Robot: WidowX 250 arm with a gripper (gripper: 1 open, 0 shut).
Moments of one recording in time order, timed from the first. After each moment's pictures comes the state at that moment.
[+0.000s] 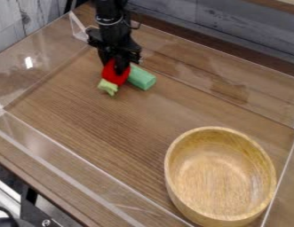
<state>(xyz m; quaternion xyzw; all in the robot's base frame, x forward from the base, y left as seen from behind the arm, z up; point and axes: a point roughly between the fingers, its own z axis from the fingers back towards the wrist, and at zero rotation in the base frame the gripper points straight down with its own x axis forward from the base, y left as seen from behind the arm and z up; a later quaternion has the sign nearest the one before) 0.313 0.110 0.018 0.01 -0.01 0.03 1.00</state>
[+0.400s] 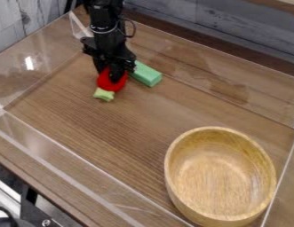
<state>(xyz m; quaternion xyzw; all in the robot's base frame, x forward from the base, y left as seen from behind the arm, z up) 0.295 0.124 0.013 0.01 0.00 0.04 1.00</state>
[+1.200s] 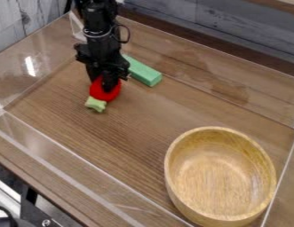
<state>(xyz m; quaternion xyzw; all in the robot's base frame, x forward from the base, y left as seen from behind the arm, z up) 0.269 0.125 0.018 0.00 0.04 0.04 1.00</state>
